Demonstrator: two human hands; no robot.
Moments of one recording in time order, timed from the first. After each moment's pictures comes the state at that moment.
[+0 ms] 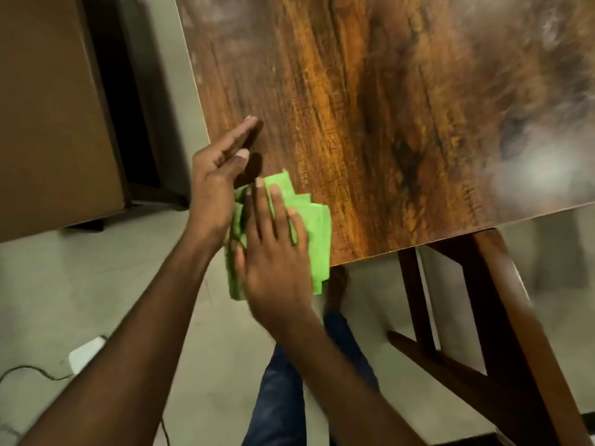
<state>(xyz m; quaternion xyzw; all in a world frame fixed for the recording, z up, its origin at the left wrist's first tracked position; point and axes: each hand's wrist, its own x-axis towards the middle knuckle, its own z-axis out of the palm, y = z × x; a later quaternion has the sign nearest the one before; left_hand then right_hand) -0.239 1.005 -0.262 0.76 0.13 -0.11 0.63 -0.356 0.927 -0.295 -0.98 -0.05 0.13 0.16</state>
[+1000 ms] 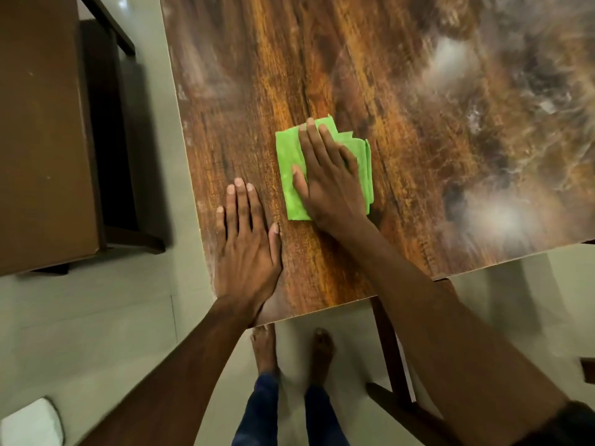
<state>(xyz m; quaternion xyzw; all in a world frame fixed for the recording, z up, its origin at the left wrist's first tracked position) -0.273 0.951 -0.320 0.99 -0.03 -0.02 0.09 -0.180 0.782 -0.308 -0.99 -0.07 -0.01 0.08</state>
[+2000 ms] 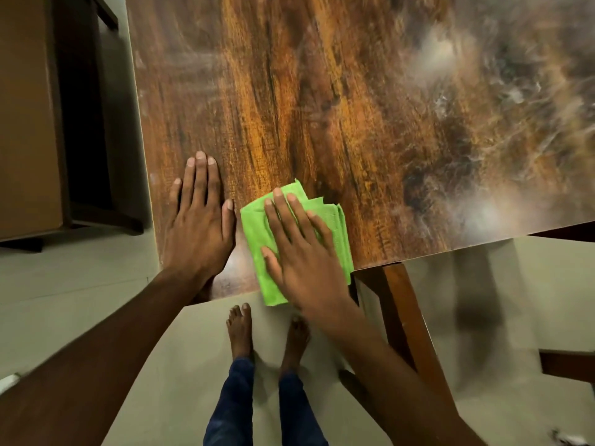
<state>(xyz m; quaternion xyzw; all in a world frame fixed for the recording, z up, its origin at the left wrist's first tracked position) -0.272 0.948 -0.312 1.00 -0.05 -0.01 0.09 -0.329 0.754 -0.295 -0.98 -0.14 0.08 0.06</state>
